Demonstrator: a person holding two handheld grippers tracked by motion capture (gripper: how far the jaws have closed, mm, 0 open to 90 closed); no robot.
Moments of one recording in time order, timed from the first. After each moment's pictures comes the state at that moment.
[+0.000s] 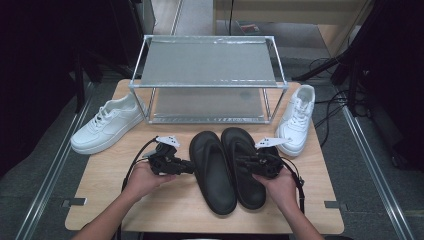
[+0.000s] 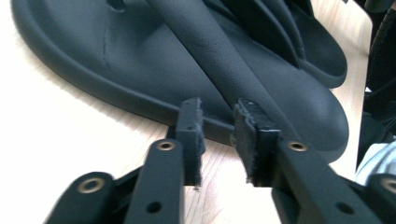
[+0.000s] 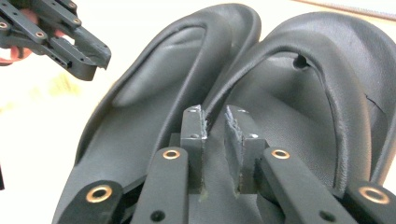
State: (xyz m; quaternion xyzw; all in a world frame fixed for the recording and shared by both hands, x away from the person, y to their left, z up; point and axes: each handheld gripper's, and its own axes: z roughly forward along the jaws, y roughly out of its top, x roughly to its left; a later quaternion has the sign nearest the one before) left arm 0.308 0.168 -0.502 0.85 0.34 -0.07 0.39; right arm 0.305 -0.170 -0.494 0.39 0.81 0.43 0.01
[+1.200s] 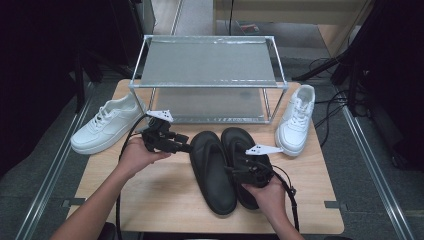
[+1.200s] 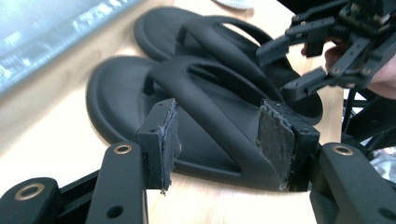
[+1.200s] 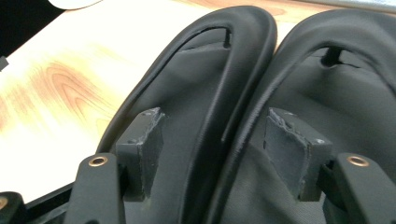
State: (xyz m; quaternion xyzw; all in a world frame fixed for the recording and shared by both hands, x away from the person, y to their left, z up) left arm 0.351 0.181 -0.440 0.85 0.30 -0.05 0.43; right arm 0.283 -0.141 -0.500 0.42 0.80 0.44 0.04
